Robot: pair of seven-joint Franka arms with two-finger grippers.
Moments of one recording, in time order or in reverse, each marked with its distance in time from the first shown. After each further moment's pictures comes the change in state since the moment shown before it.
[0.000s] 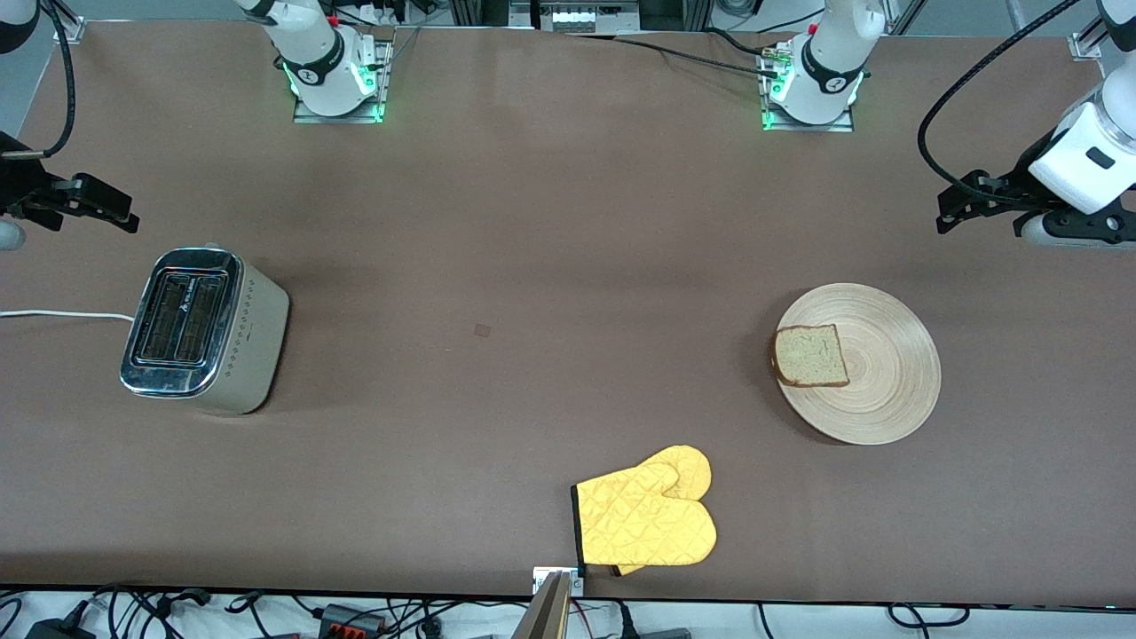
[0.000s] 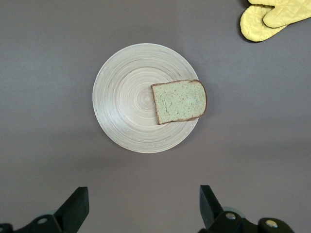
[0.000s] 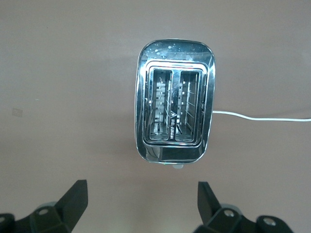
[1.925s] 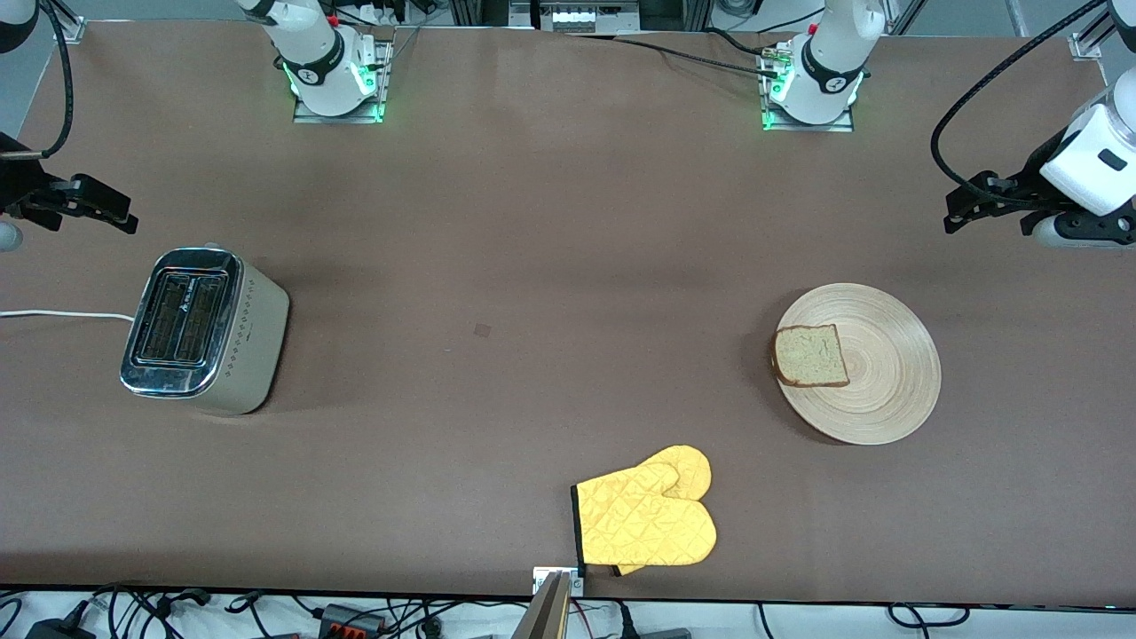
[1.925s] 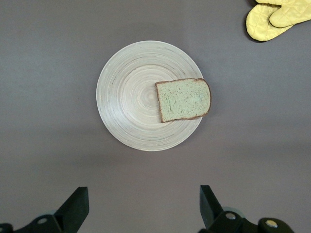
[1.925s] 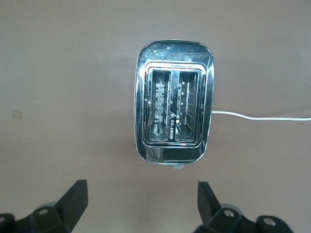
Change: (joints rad) left arm 0.010 0.001 0.008 0.000 0.000 -0.009 0.000; right arm 0.000 0.000 -0.001 0.000 0.000 0.003 0.009
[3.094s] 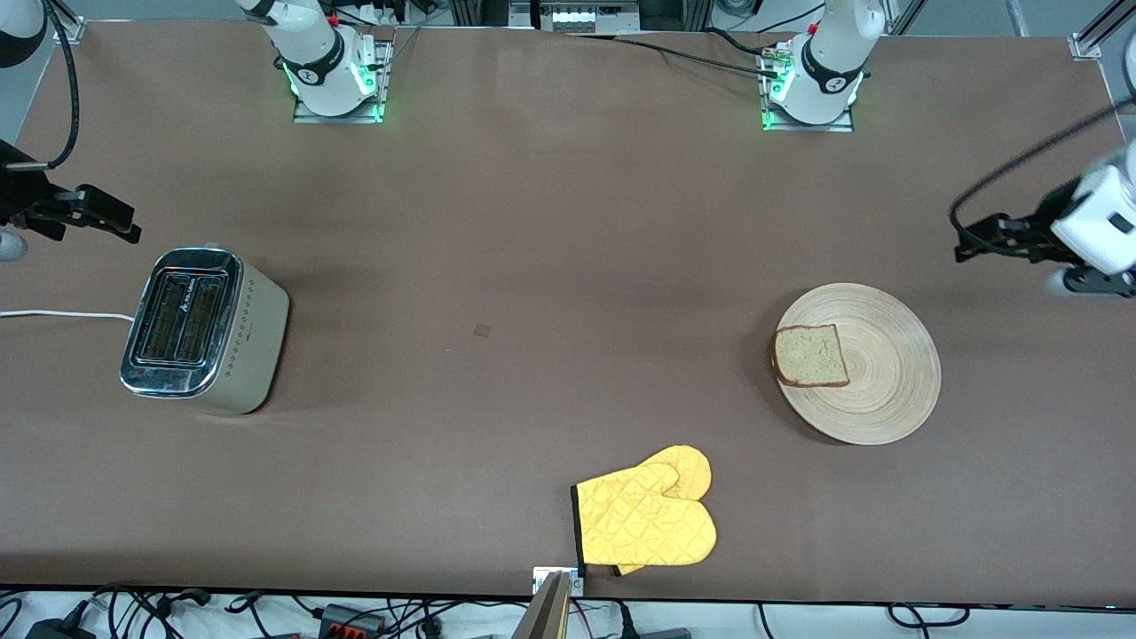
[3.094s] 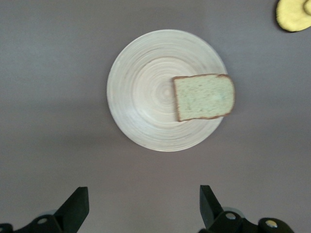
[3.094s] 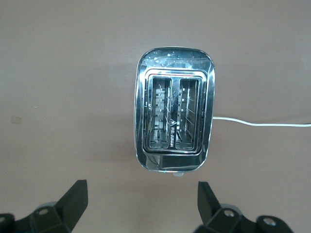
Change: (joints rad) left arm 0.120 0.185 0.004 0.114 -0.019 -0.039 0.116; right arm 0.001 0.016 0.002 -0.001 -0.001 0.035 0.000
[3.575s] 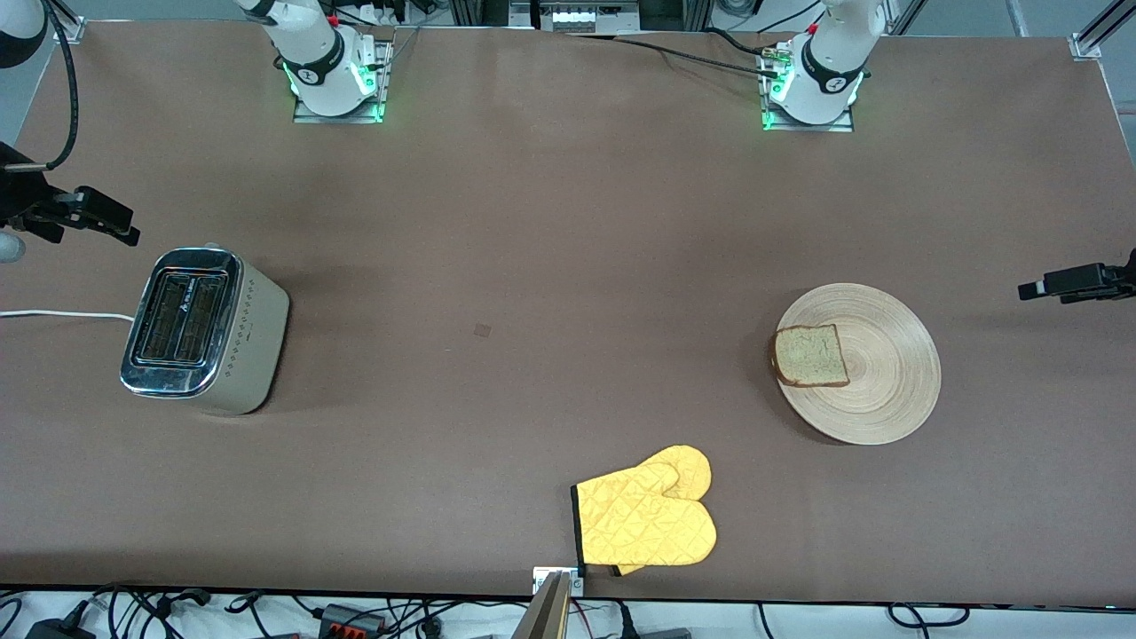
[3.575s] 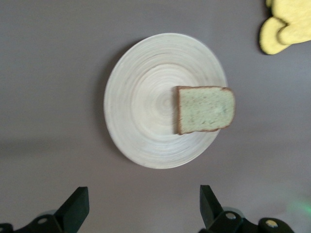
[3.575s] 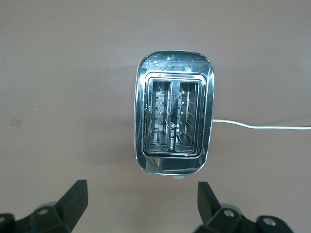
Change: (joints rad) left arm 0.330 0.242 0.007 0.051 -0.392 0.013 0.362; right arm 0.000 0.000 0.000 -0.001 0.000 0.010 0.000
